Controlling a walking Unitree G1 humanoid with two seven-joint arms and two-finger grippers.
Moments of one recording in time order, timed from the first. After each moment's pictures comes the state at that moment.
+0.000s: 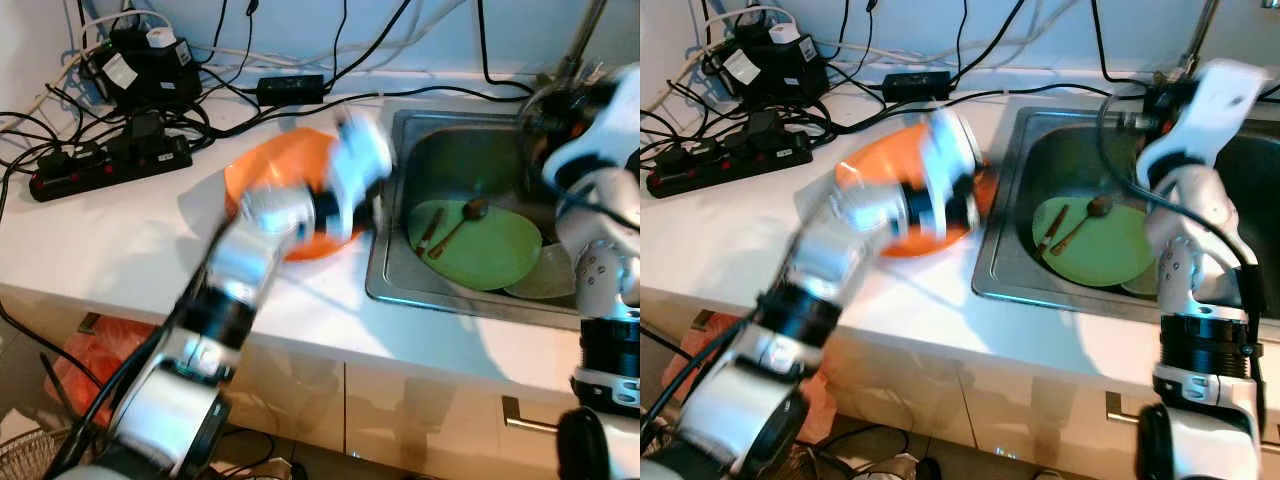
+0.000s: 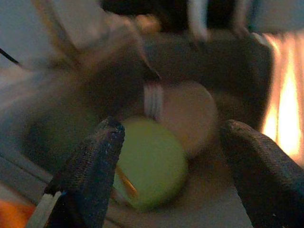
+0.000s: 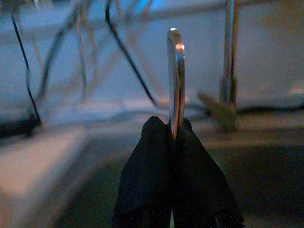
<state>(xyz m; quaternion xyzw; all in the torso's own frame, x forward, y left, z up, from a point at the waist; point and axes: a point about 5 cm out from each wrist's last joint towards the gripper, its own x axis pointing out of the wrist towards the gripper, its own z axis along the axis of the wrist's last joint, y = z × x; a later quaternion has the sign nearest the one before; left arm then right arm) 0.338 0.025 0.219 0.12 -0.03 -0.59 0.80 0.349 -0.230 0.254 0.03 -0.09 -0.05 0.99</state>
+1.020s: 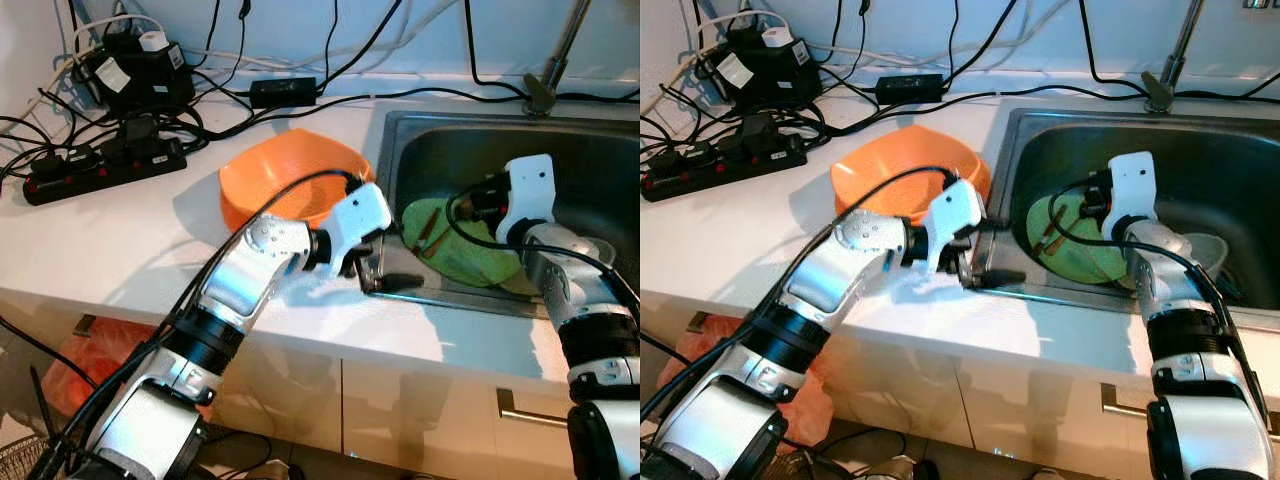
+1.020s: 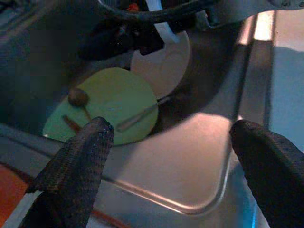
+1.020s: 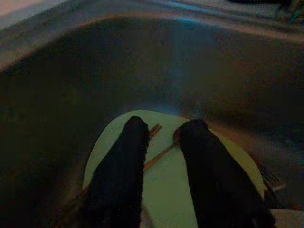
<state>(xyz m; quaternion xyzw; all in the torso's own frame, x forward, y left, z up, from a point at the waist) 0.330 0.034 0.197 0.18 0.04 -0.60 0.78 0.373 -0.231 0.173 -0.07 0.10 0.03 0.99</state>
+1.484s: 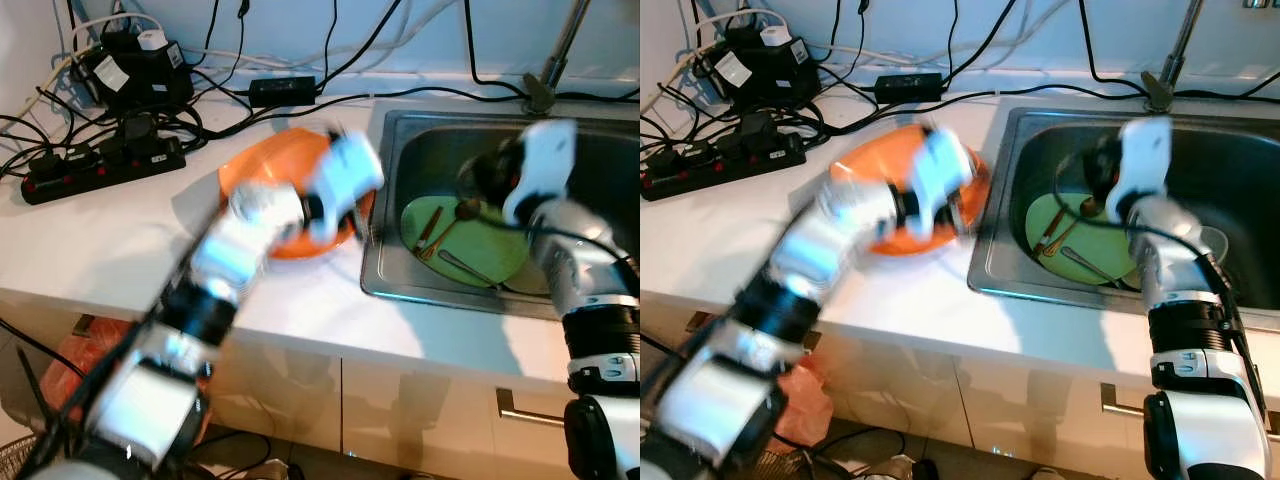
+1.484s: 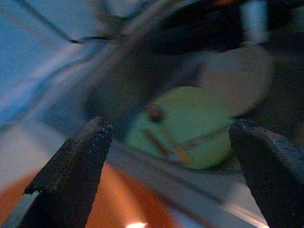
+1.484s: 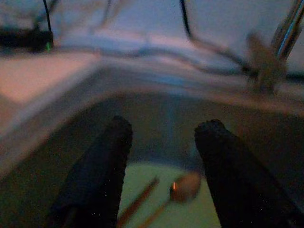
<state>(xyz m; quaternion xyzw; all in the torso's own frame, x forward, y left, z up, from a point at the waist) 0.358 0.050 0.242 0.22 -0.04 -0.48 0.85 0.374 -0.225 0.217 -0.05 0.00 0.03 1.00</state>
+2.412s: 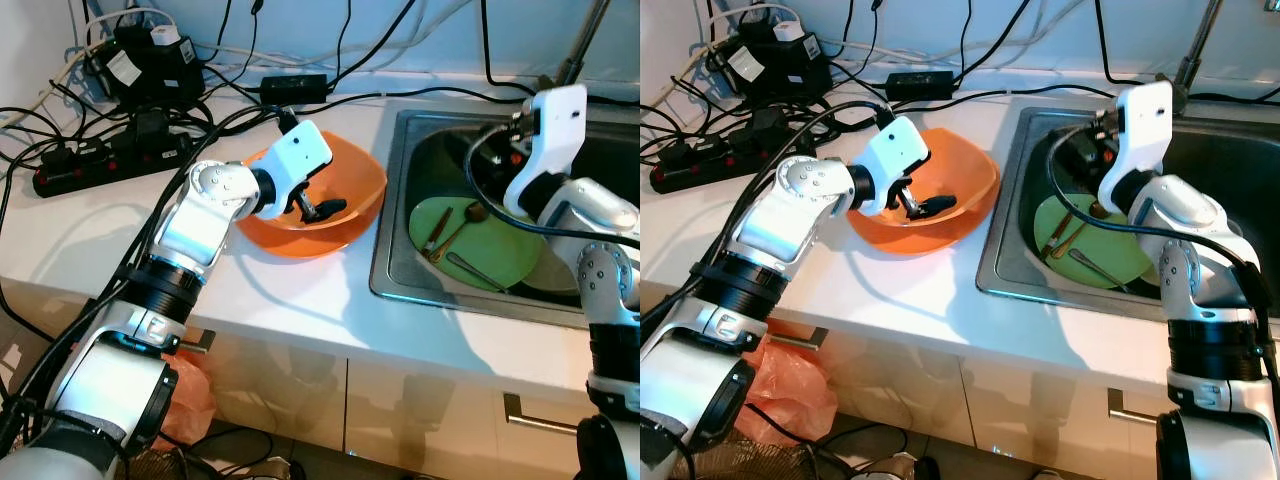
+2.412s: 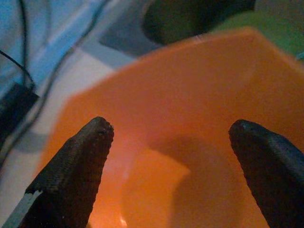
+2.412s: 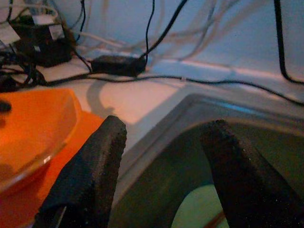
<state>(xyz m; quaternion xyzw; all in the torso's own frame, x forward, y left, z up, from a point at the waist) 0.378 0.098 0.243 0.29 0.03 -0.40 0.87 0.341 -0.199 0.249 -0.01 0.00 0.17 0.99</state>
